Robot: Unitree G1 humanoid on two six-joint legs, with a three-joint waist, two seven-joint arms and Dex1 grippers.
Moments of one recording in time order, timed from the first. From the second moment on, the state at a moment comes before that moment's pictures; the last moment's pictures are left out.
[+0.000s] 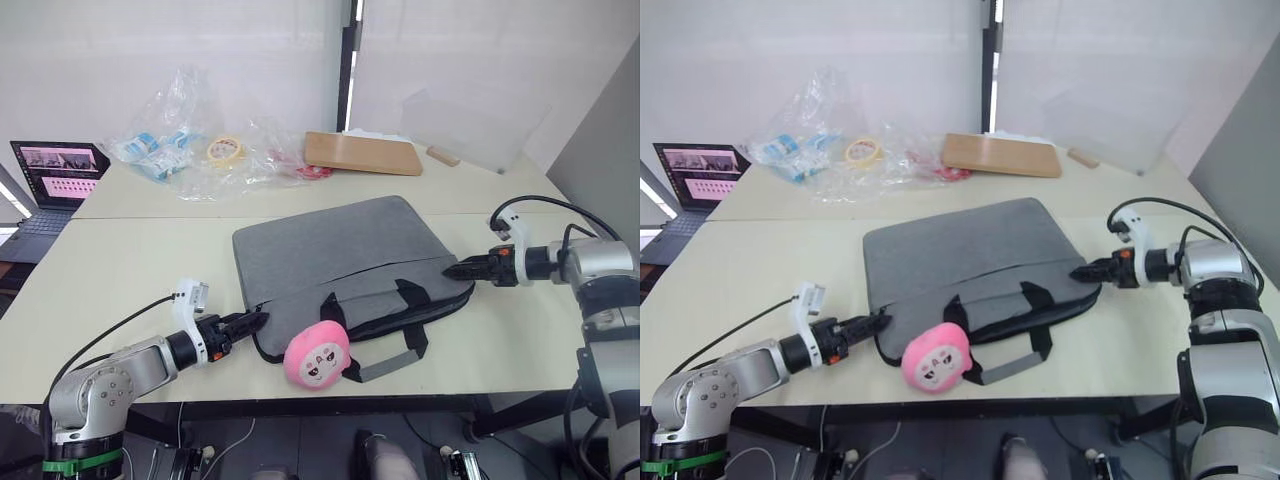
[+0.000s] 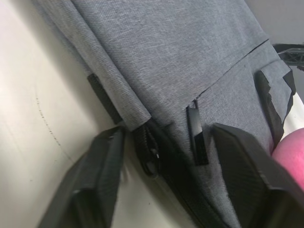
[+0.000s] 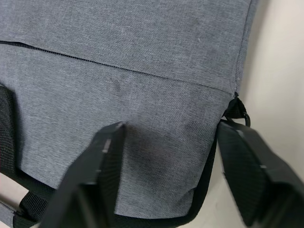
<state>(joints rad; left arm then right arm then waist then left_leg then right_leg) -0.14 0.47 0.34 -0.27 -0.88 1.12 -0.49 -1.00 -0.82 0.17 0.95 0.20 0.64 1.28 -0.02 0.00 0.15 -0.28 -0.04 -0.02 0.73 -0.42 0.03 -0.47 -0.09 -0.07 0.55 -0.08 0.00</state>
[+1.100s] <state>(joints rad) -0.25 0.80 0.35 0.01 -0.73 0.98 -0.73 -0.56 -0.68 -0.17 -0.07 0.58 1.41 0.97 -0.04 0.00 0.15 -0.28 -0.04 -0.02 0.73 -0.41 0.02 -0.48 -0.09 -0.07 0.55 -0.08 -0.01</state>
